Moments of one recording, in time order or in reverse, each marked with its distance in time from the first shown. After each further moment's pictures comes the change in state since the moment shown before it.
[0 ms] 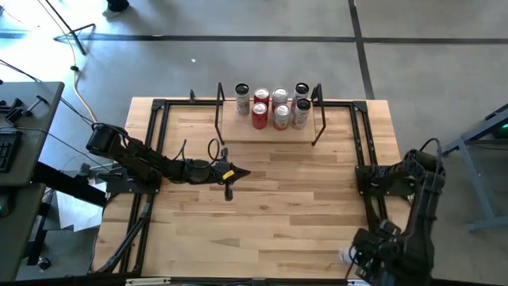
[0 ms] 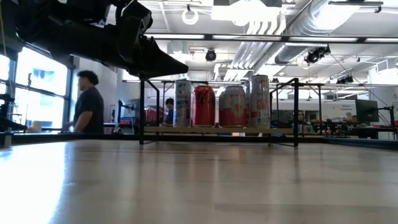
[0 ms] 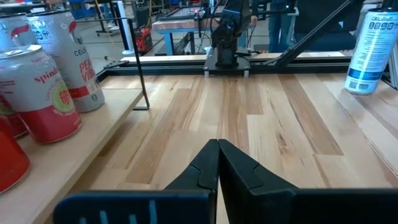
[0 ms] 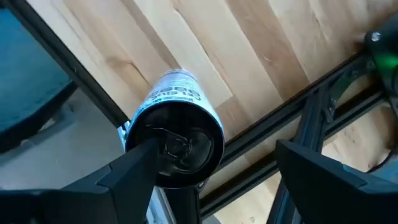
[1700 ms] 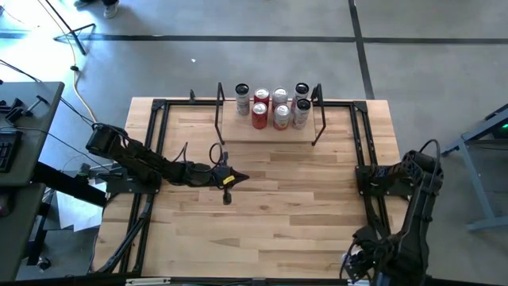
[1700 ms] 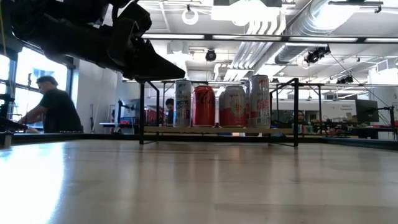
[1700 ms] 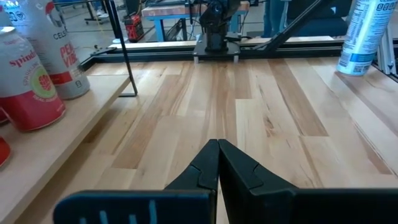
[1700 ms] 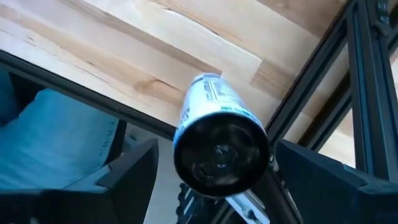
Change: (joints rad) left arm -0.034 0.001 0.001 -0.059 0.000 -0.019; right arm -0.044 0.013 0.016 0.103 -0.030 0.470
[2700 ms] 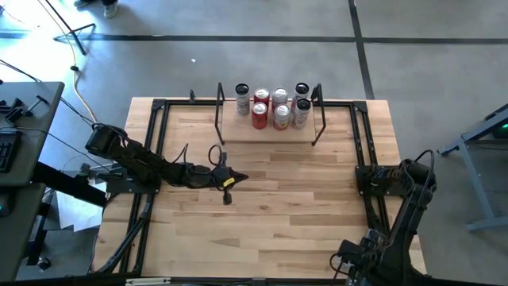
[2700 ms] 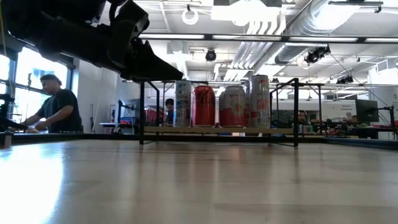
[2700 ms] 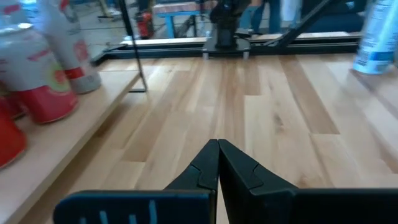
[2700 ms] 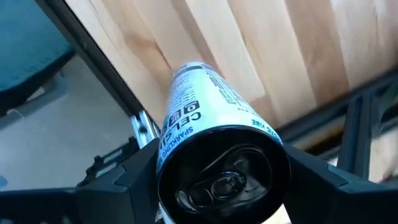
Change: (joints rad) left arm -0.026 -0.003 0.000 -0.022 -0.066 -0.011; right arm -0.054 0.105 -0.001 0.006 -0.073 -0.665
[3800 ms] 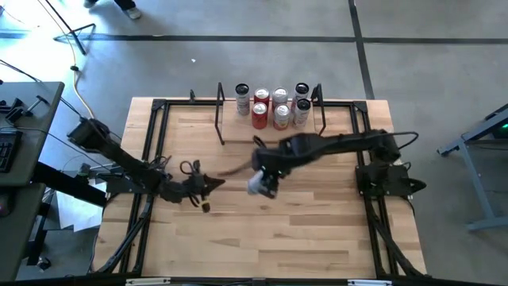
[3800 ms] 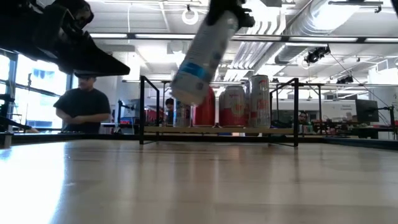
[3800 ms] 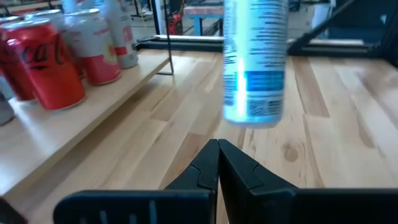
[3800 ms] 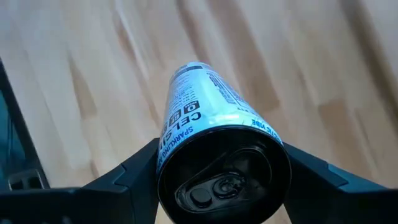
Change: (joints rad) left arm -0.304 -0.264 -0.206 -0.120 -0.423 -0.181; right arm -0.973 0.044 0.280 0.223 0.107 -1.091
